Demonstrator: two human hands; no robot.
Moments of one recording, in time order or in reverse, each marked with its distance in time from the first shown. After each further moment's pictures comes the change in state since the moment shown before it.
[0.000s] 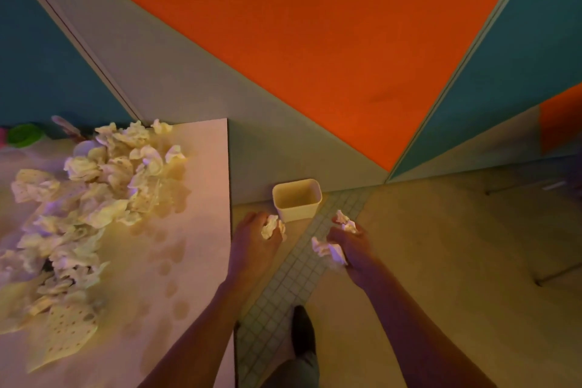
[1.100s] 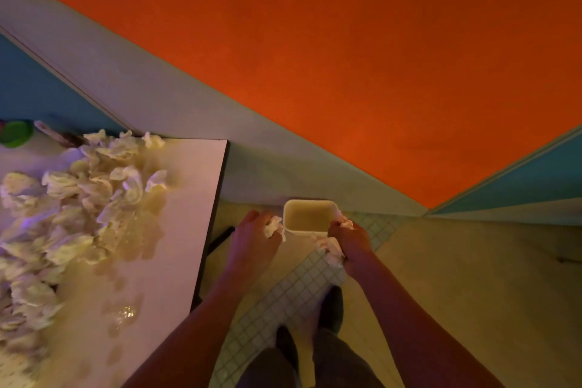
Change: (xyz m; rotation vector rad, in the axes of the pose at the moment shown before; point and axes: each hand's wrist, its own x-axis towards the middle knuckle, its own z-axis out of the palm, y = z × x) left_hand 0.220 0.037 0.082 0.136 -0.014 -0.239; right_hand 0.268 -0.113 0.019 -0.192 -0.007 0.286
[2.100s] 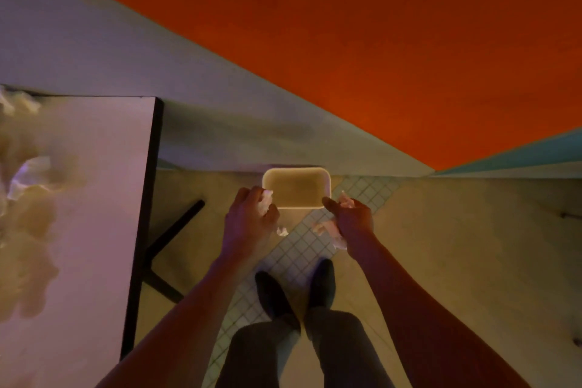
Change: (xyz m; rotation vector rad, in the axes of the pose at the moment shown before) left_hand 0.115 -0.084 0.164 -0.053 -0.106 -0.103; right_hand 0.200 0.047 0.006 -0.373 0.201 -0.002
